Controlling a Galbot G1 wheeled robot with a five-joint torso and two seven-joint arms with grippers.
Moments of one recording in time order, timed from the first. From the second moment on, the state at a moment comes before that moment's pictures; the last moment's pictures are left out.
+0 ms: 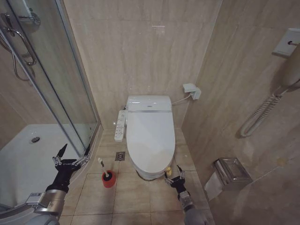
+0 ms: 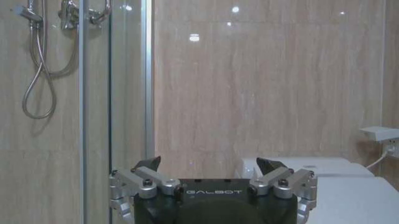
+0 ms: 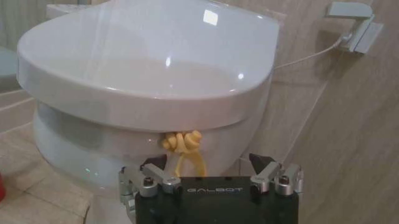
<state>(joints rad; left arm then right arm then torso) 1.60 -1.24 -0.76 -2.16 -0.39 -0.10 0.03 -1.27 1.42 0.37 1.37 -0.19 0.24 0.08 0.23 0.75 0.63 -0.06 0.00</state>
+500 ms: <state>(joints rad) 1.60 -1.24 -0.76 -2.16 -0.39 -0.10 0.03 -1.26 1.41 0.37 1.35 -0.19 0.28 0.05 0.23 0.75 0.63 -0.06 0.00</state>
